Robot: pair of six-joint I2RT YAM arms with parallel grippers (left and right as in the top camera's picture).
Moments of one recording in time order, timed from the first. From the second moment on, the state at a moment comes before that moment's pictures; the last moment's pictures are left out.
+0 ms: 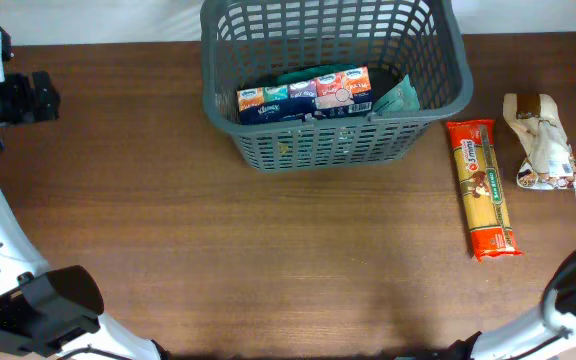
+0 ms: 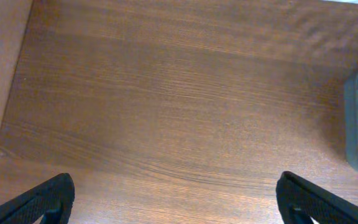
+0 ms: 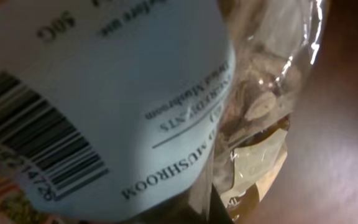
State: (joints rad) left arm 0.47 1.87 2.21 -1.32 0.16 0.28; right arm -0.67 1.93 2.26 -1.46 -0.19 0.06
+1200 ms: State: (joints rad) left arm 0.47 1.87 2.21 -1.32 0.16 0.28; right arm 0.33 2.25 2.74 -1.33 -0.17 -0.29
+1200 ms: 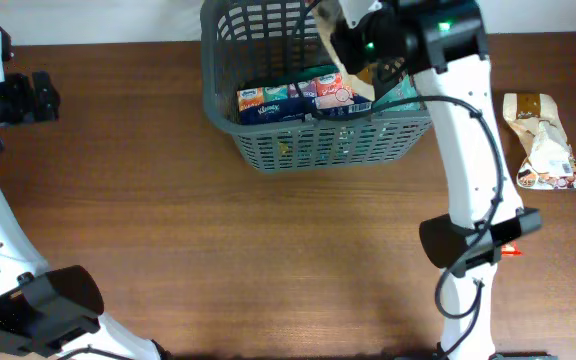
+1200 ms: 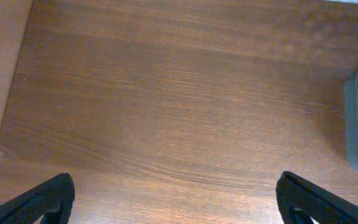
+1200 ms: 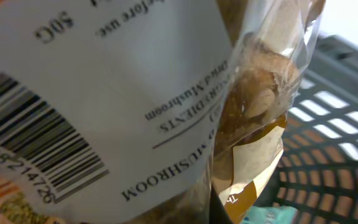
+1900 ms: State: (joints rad) left arm 0.47 1.87 2.21 -1.32 0.16 0.28; right arm 0.39 2.26 2.75 -1.36 -0.04 -0.24
